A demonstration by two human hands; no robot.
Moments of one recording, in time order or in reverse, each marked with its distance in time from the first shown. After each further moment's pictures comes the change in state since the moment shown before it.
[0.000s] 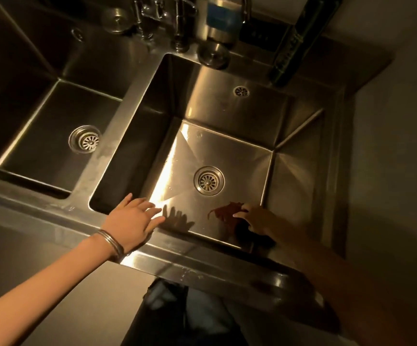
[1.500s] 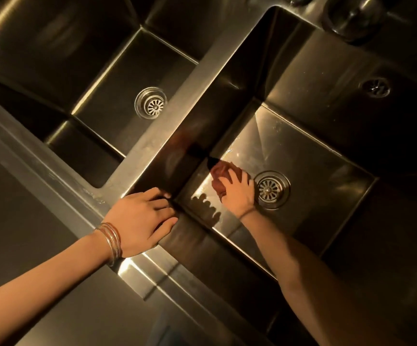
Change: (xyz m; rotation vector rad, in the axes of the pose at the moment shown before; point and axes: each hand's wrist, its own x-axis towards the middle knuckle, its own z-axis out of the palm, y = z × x) left_hand 0.001 -0.041 -0.010 -0.058 0.126 -0.029; right_hand 0.211 -0.121 -0.043 -0.040 0.279 -0.116
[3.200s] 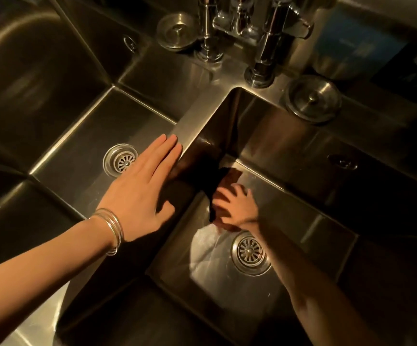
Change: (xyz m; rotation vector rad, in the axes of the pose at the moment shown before) left_hand 0.157 -0.046 -0.068 -0.021 0.288 -0.164; right_hand 0.105 0.107 -0.042 -0.159 0.148 -0.250
